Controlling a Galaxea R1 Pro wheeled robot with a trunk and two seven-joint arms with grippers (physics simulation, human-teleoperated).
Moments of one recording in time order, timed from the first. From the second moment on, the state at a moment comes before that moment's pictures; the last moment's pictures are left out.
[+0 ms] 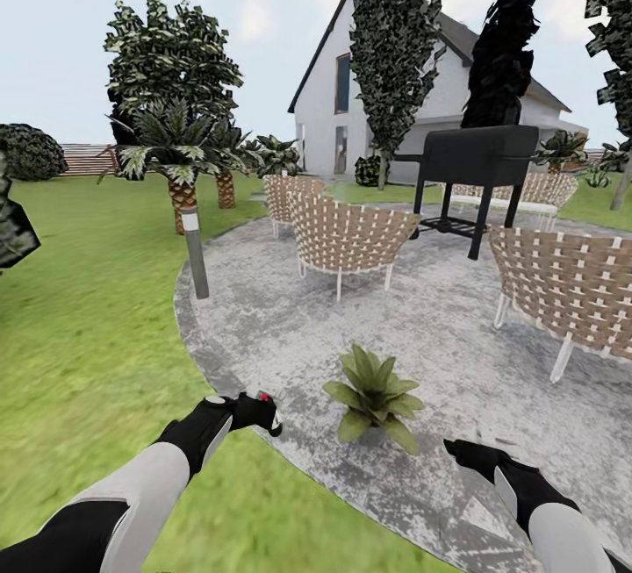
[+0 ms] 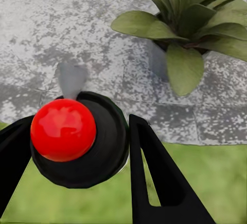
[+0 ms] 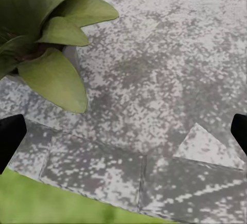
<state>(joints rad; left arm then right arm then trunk) -0.84 -0.07 0.02 -0.29 -0.29 0.17 -0.42 -0.69 -0.14 -0.73 -0.29 0.47 0.09 0.23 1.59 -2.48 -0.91</state>
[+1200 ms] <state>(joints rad) -0.84 -0.07 0.02 -0.29 -0.29 0.18 -0.42 -0.69 -0.14 -0.73 -0.22 0.47 0.05 0.24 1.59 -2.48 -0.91</state>
